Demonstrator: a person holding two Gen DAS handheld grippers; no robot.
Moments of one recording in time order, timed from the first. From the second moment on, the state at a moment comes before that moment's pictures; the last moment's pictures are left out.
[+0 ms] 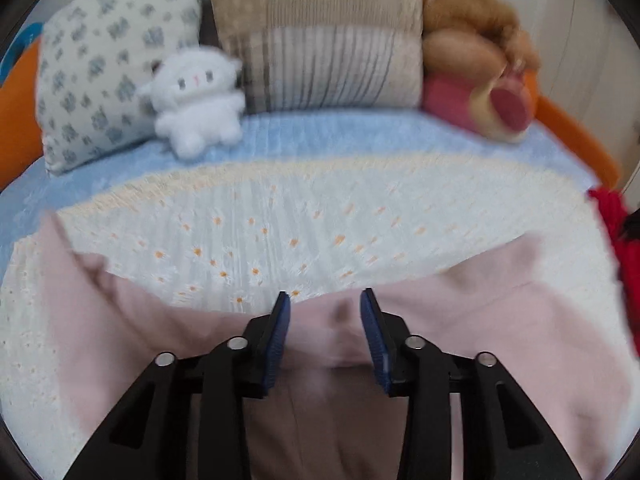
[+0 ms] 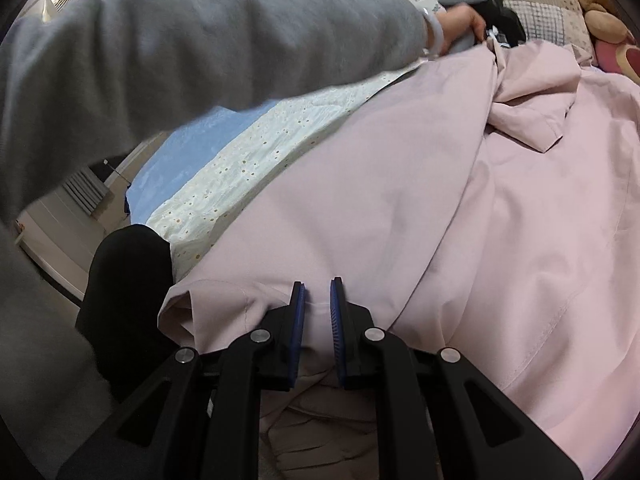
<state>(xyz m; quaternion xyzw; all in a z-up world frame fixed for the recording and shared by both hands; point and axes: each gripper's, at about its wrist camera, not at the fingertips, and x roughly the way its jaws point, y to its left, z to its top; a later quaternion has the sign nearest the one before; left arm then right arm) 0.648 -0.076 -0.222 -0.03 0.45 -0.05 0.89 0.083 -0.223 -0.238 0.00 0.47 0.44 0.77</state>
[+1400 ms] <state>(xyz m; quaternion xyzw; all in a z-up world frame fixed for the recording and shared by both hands) 0.412 -0.159 -0.155 0.06 0.43 -0.11 0.90 0.033 -0.365 -0.130 0.20 0.35 0.35 0.84</state>
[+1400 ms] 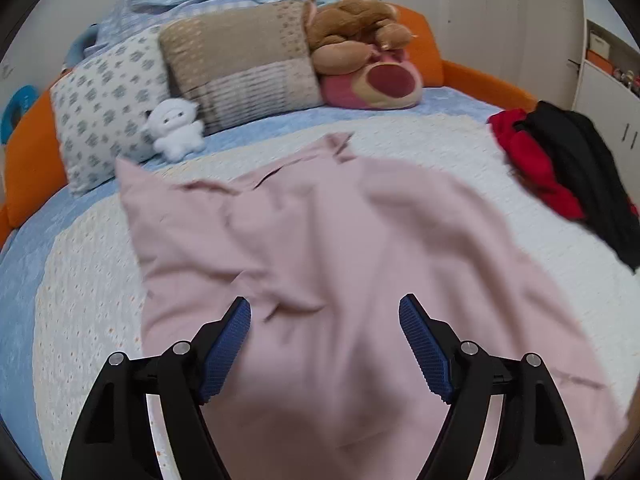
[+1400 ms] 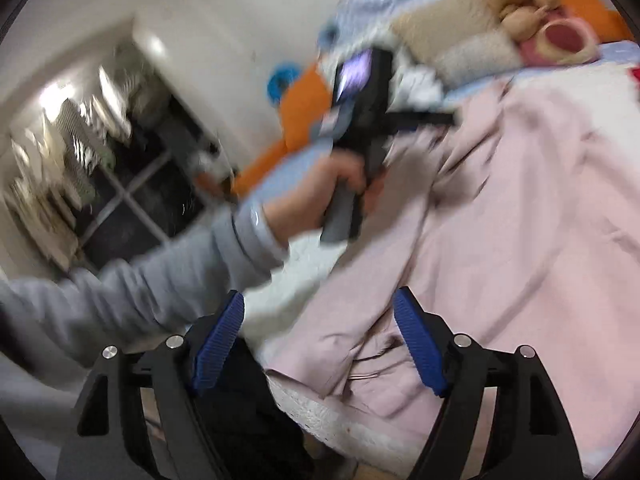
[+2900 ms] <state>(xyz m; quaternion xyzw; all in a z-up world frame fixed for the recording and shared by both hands) 0.573 -0.207 -0.127 -0.01 0.52 -0.20 0.83 0.060 -0.382 -0.104 0.09 0.38 0.41 0.82</state>
